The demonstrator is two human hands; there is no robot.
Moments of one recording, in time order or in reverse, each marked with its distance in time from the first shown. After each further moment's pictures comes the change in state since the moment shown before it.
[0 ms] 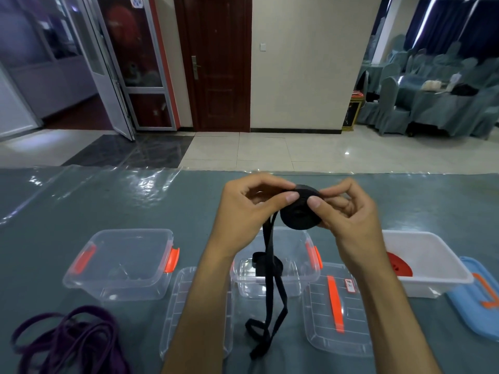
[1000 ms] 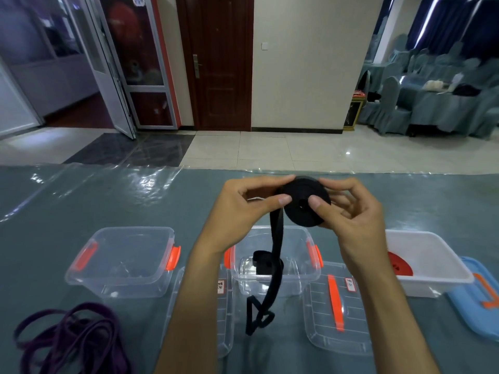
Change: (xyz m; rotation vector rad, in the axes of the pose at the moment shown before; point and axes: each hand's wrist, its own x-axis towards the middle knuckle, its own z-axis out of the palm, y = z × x) left_hand -0.001 0.003 -0.016 0.040 -0.124 -0.076; right_hand -0.006 -0.002 0.003 -0.024 0.020 -0.046
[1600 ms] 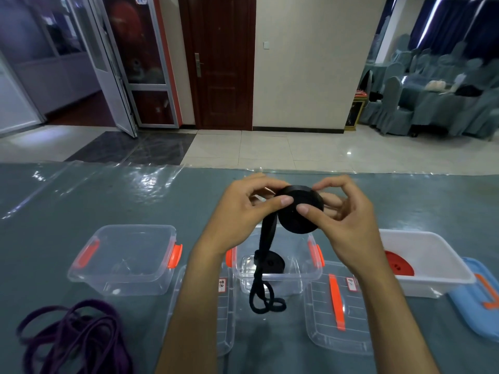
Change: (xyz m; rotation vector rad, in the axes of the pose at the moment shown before) left_hand -0.003 -0.002 -0.005 0.237 -0.006 -0.026; right_hand -0.002 0.002 0.005 -0.130 -0.127 -0.005
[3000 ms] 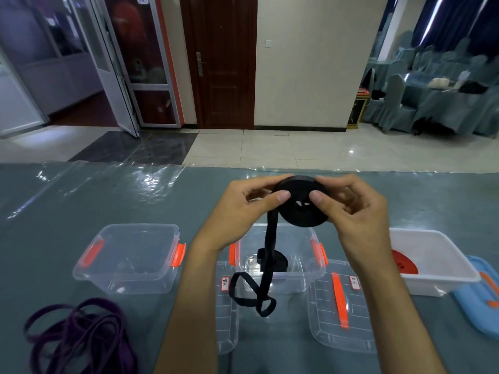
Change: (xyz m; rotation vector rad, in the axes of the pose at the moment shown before) left_hand -0.005 0.004 -0.009 -0.155 -0.056 -0.064; right_hand 0.001 -0.008 0.006 0.074 0.091 -0.049
